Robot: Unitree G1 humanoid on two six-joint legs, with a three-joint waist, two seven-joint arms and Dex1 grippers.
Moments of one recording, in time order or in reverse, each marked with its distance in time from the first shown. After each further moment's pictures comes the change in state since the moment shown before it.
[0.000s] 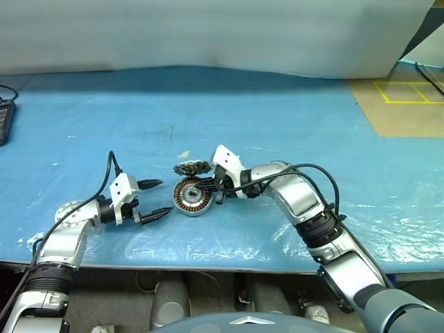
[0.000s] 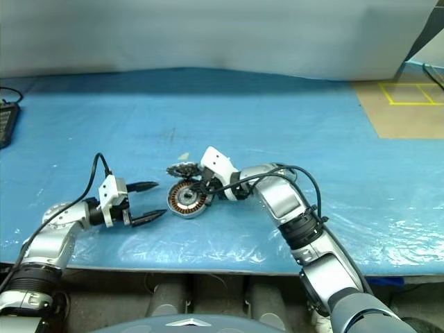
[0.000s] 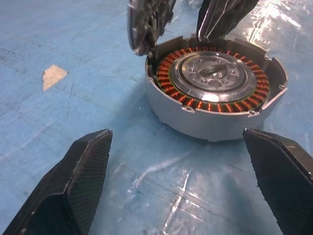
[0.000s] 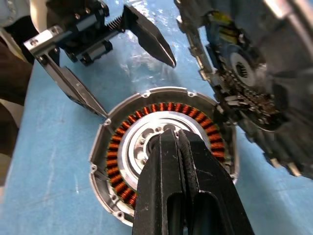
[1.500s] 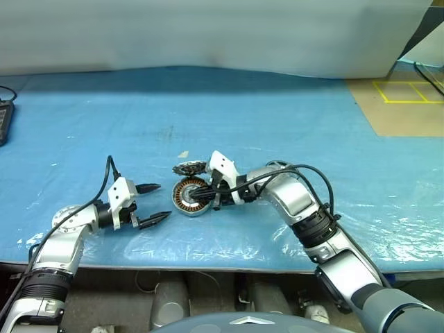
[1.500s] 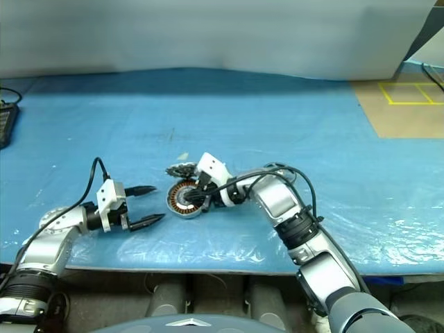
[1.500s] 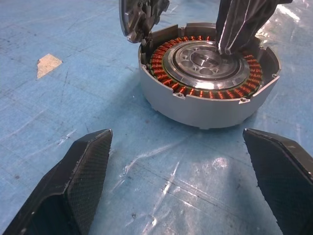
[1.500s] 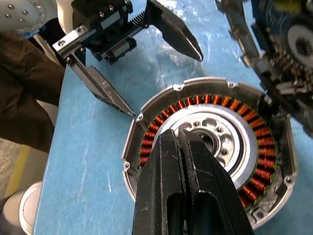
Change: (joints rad) left arm 0.030 0.013 0.003 -0.032 -0.001 0.009 0.016; right arm -0.014 0.027 0.023 0.055 0.044 0.009 0.051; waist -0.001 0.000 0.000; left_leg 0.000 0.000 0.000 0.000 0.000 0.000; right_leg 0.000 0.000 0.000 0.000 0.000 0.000
